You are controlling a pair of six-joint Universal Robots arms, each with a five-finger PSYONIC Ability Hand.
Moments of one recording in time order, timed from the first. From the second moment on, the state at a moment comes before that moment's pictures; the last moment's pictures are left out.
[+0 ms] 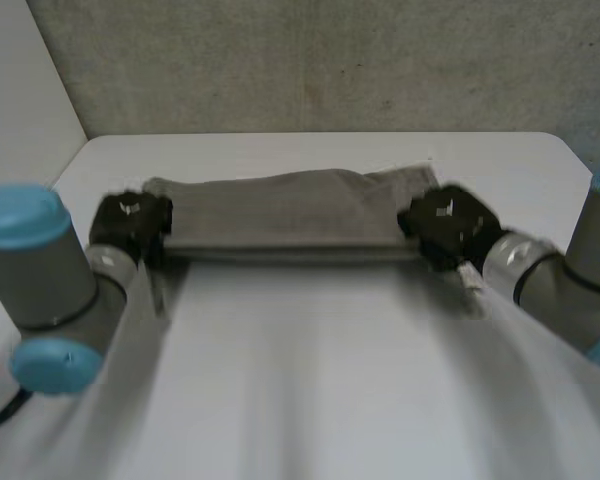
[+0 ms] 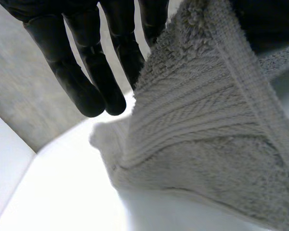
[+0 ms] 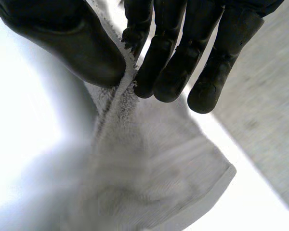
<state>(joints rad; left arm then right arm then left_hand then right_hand) 4.37 -2.03 -1.61 3.44 -1.66 3.43 1.84 -1.11 1.50 -0.07 1.13 2.52 1.40 1.51 1.54 1.51 1.52 1.34 1.34 1.33 1.34 1.19</state>
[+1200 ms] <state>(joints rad) 4.37 -2.06 -1.81 3.74 -1.63 3.58 1.70 -0.99 1.65 -0.19 1.20 2.58 1.40 1.38 1.38 1.38 1.38 0.59 0.57 0.58 0.58 0.42</state>
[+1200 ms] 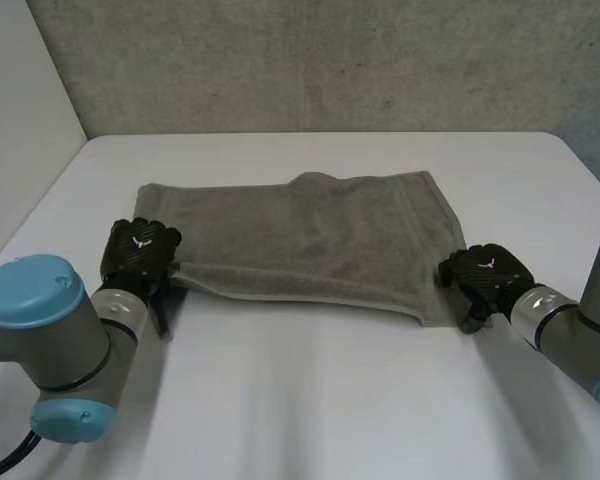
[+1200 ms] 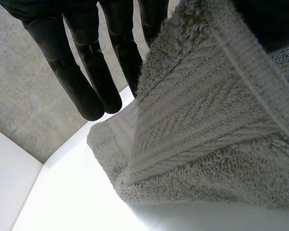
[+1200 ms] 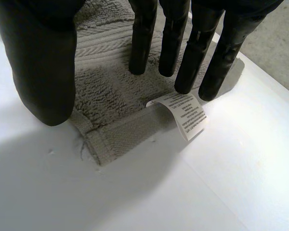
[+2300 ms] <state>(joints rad) 4.37 -2.07 -1.81 3.74 -1.63 3.58 1.70 -0.94 1.53 -0.19 1.21 2.60 1.40 1.38 1.38 1.38 1.38 0.79 0.79 0.79 0.79 0.61</state>
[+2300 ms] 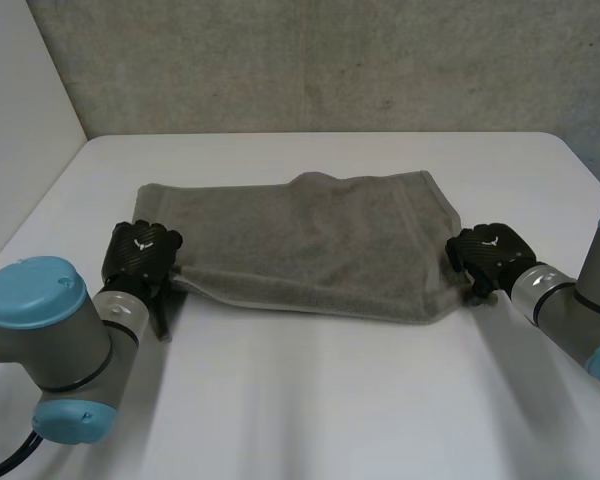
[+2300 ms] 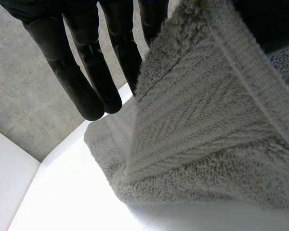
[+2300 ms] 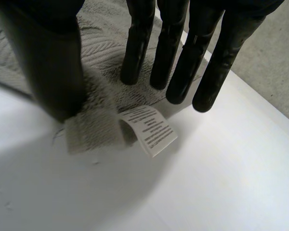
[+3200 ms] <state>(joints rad) 4.38 -2.11 -1.78 3.75 -1.65 3.60 1.50 -1.10 1.66 -0.39 1.28 2.89 0.60 0.60 0.60 0.61 0.57 1.34 1.33 1.34 1.35 1.16</state>
